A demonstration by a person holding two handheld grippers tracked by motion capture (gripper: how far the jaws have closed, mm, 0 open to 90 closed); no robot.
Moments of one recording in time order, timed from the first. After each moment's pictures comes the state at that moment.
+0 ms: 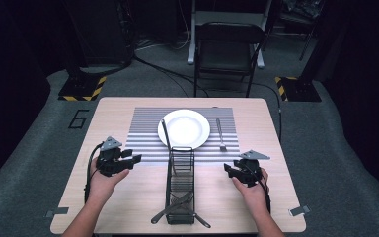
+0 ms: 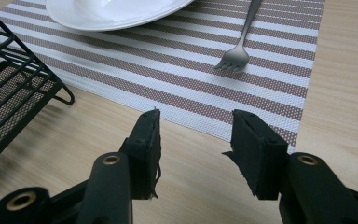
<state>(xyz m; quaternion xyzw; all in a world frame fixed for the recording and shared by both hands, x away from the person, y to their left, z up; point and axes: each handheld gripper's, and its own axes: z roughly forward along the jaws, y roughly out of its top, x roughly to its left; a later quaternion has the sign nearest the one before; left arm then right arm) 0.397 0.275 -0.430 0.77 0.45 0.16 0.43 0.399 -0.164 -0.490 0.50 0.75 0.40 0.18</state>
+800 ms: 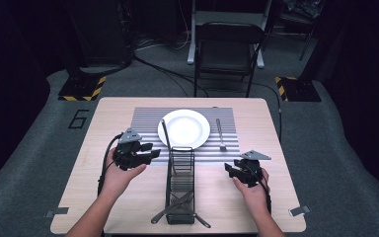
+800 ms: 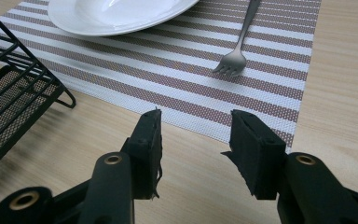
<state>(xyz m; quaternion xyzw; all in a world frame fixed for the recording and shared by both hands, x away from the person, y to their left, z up) 0.398 0.220 -0.391 0.80 0.39 0.15 0.44 0.397 -0.165 -0.487 0.50 0.74 0.40 0.19</state>
